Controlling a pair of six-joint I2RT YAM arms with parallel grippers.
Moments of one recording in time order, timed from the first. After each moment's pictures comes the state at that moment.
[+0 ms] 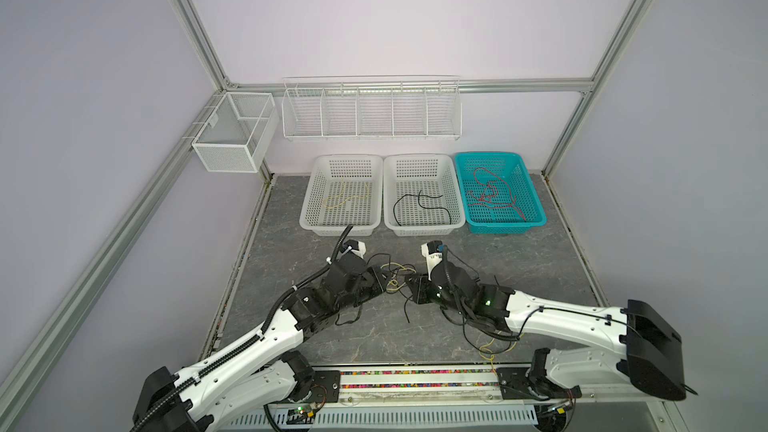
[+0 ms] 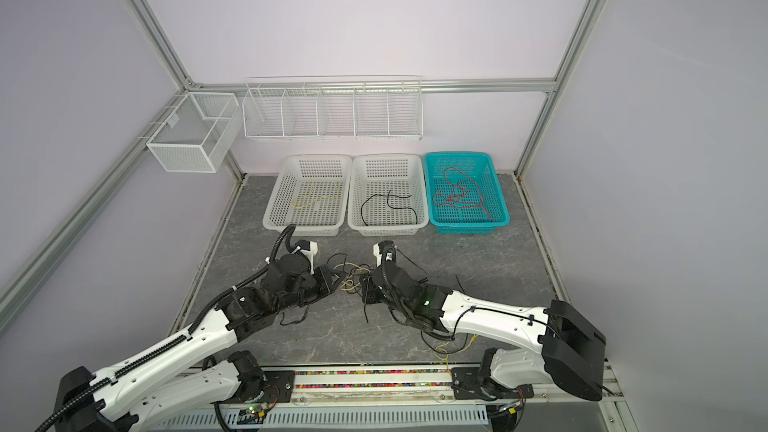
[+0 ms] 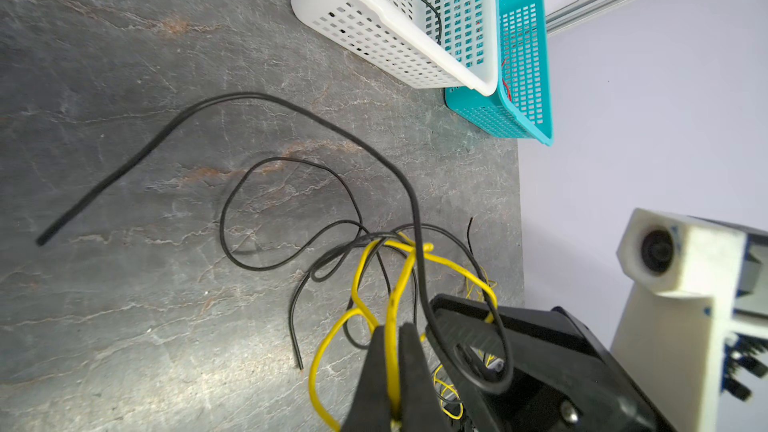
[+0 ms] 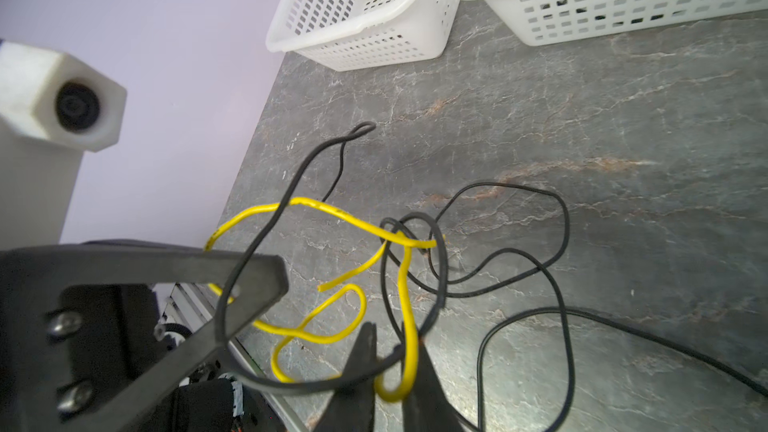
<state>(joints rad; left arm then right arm) -0.85 0.91 0.65 -0.32 0.01 -1.07 1.10 1.30 0.76 -0.03 0.21 0.86</state>
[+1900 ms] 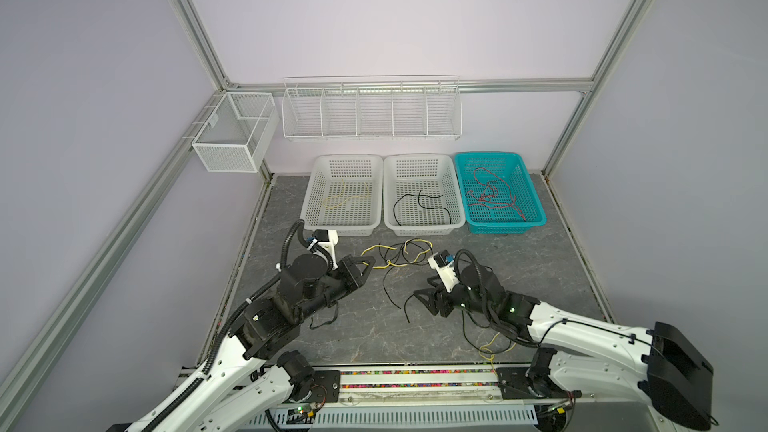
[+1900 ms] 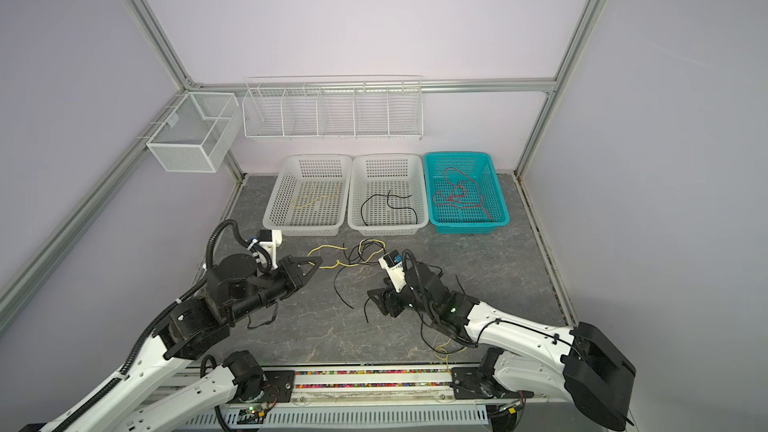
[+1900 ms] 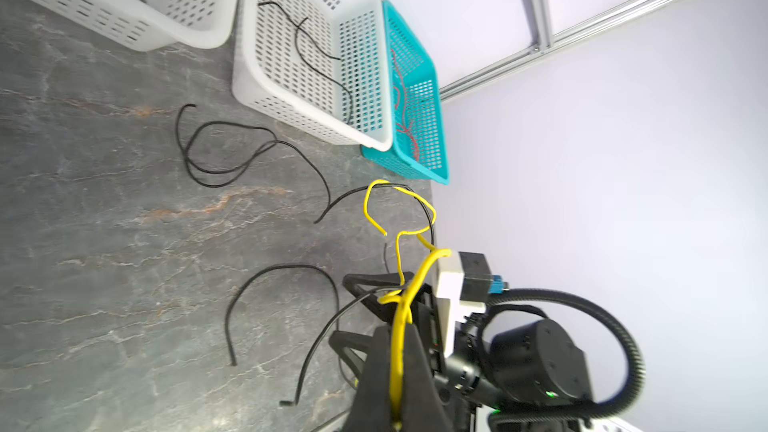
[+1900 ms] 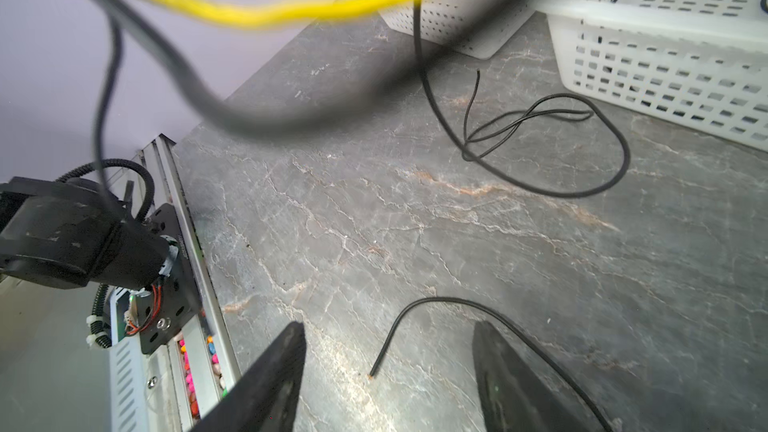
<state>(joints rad) -0.81 0.68 0.85 -0.51 0.03 -1.12 0.95 1.10 0.51 0.11 -0.10 0.34</state>
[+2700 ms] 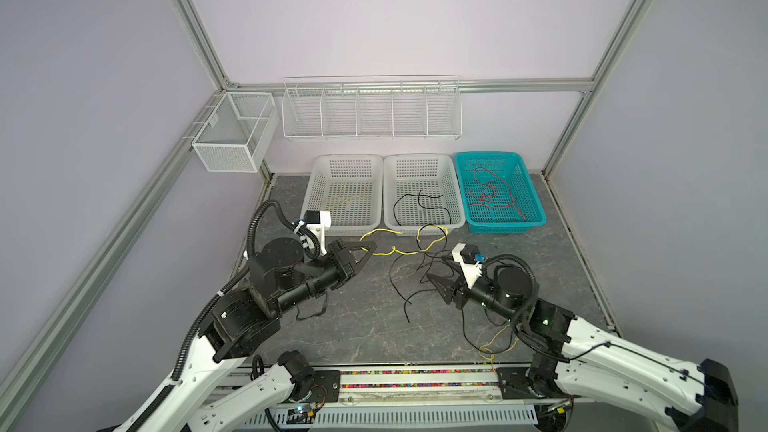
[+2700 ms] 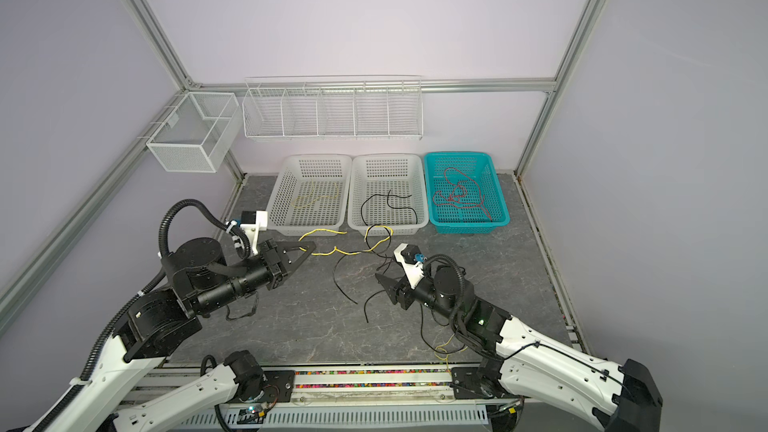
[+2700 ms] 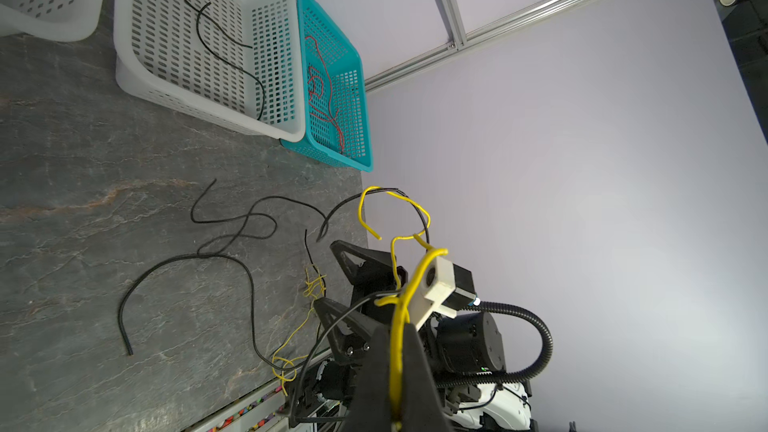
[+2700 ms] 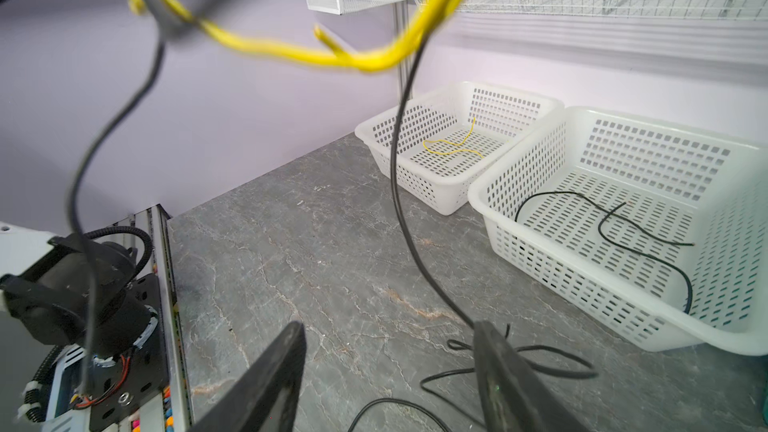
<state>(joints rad) -0.81 0.76 1.14 -0.62 0.14 -1.16 0.97 0.80 0.54 0.11 0.03 0.12</state>
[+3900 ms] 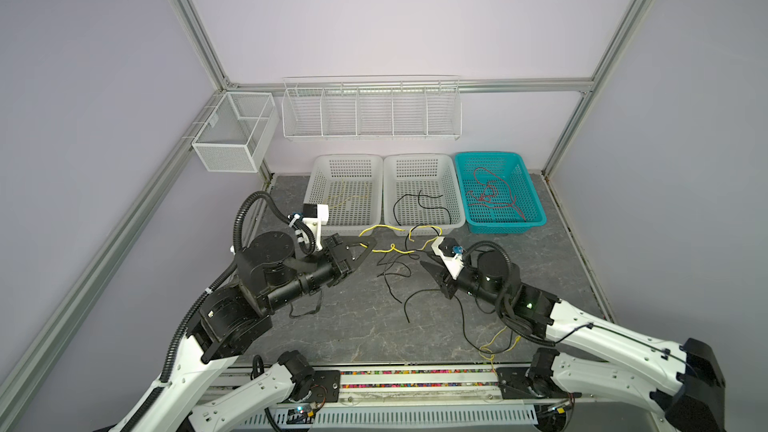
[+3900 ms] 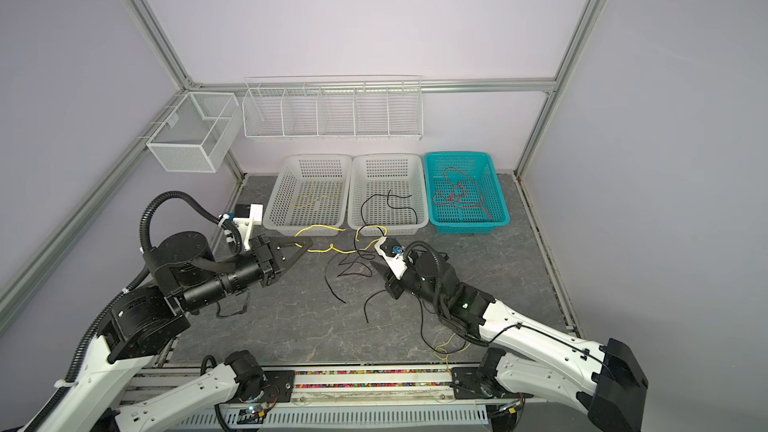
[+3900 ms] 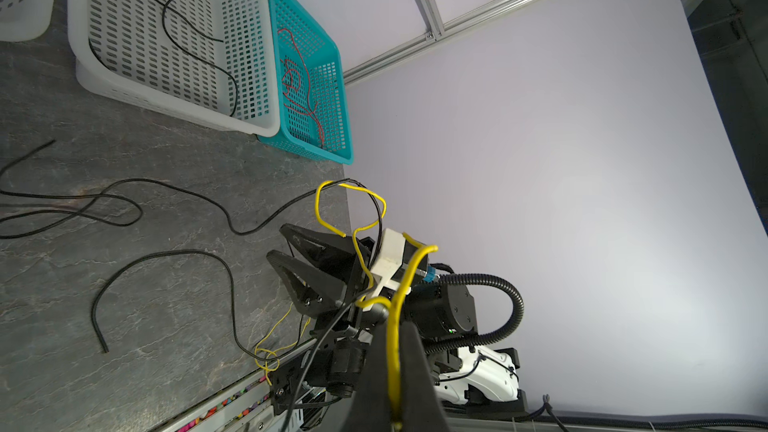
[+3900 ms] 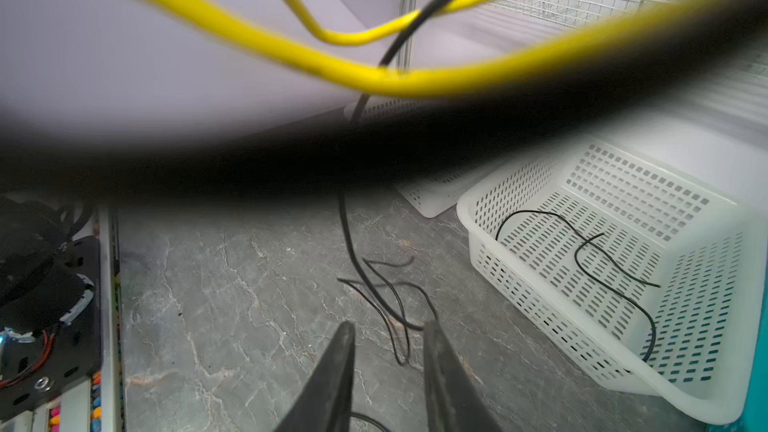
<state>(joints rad) -0.81 0.78 1.25 -0.66 0.18 -1.15 0.95 0.99 0.66 0.08 0.02 -0.04</state>
